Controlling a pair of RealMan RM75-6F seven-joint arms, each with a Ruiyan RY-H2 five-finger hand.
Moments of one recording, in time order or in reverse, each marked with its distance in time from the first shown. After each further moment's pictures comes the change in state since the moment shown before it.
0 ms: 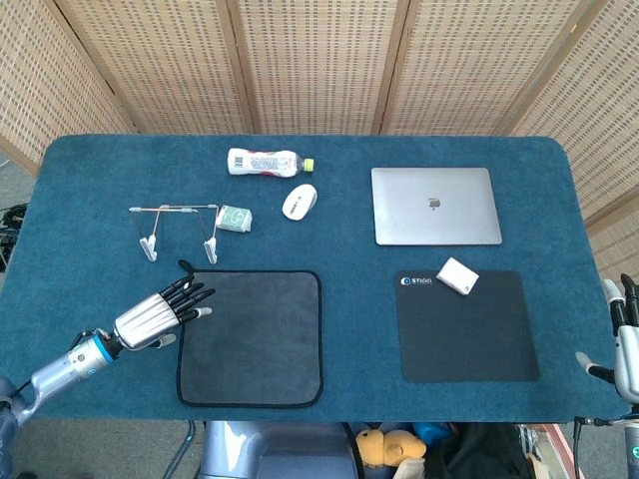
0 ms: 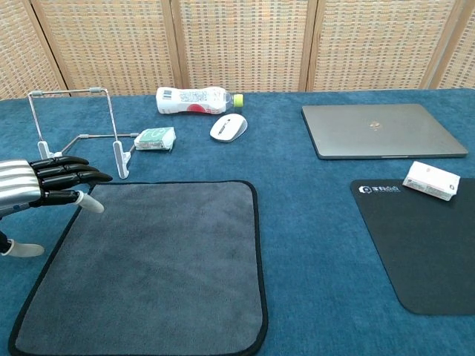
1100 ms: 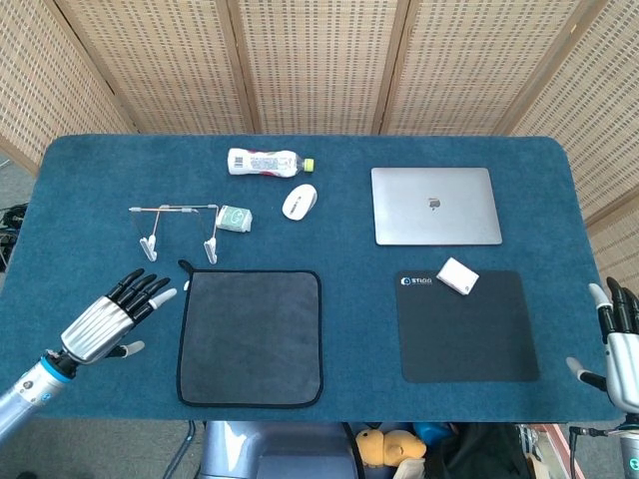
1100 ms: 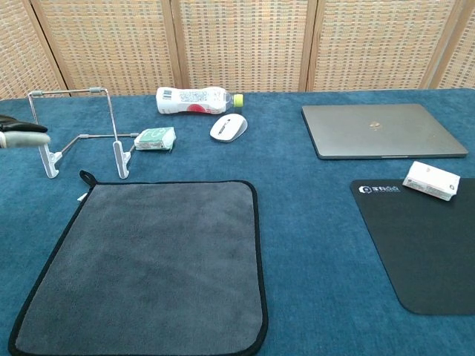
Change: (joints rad) left arm 0.126 0.349 -0.166 -0.618 0.008 -0.031 0.195; right arm -0.018 0.006 -0.028 -0.014 -0.099 0.030 0.008
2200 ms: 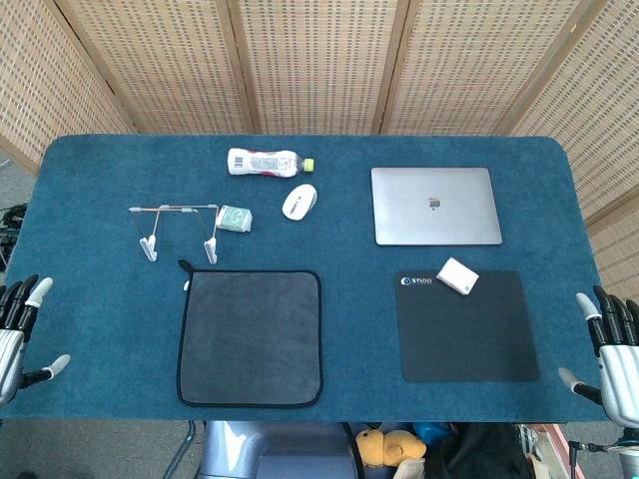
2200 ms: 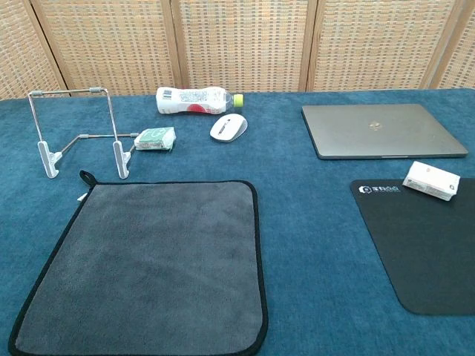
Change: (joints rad) left arm 0.351 0.357 -0.083 -0.865 -0.444 0.050 0.437; right arm -0.030 0.022 -0.049 -0.003 -0.130 0.047 0.055
